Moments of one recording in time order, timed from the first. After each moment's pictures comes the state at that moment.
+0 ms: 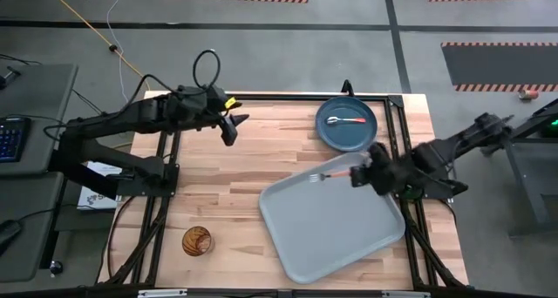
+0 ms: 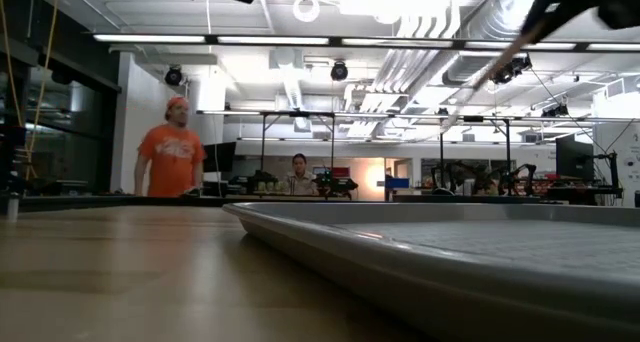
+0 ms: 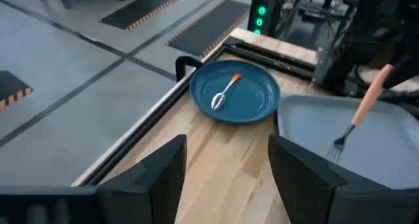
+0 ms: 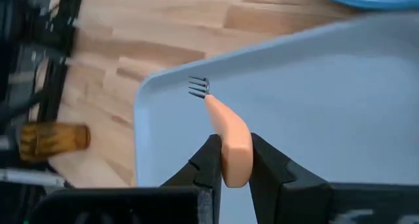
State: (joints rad) left arm 0.17 1.11 1.27 -0.62 -0.32 -0.20; right arm 0.50 1.03 1.03 -1.08 0.48 1.75
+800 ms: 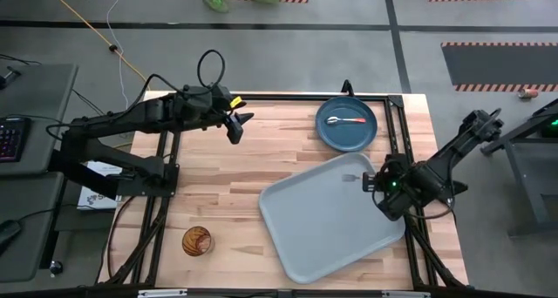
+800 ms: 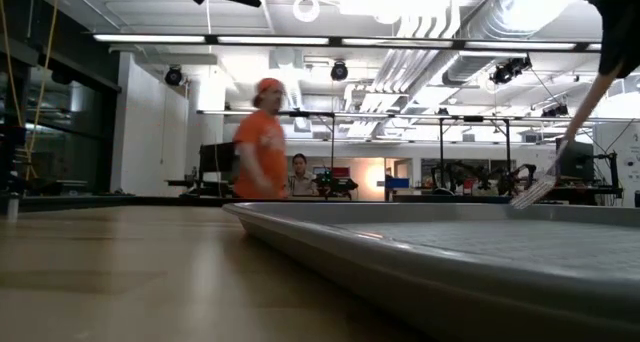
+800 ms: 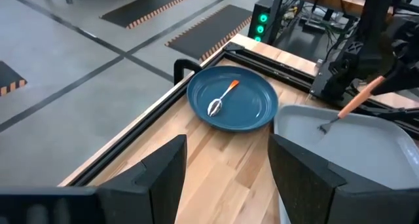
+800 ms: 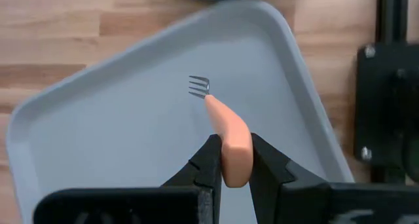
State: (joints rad) left arm 0.17 1.15 1.27 -0.58 -0.32 -0.24; right arm 0.68 1.14 1.03 -1.47 0.44 2.25
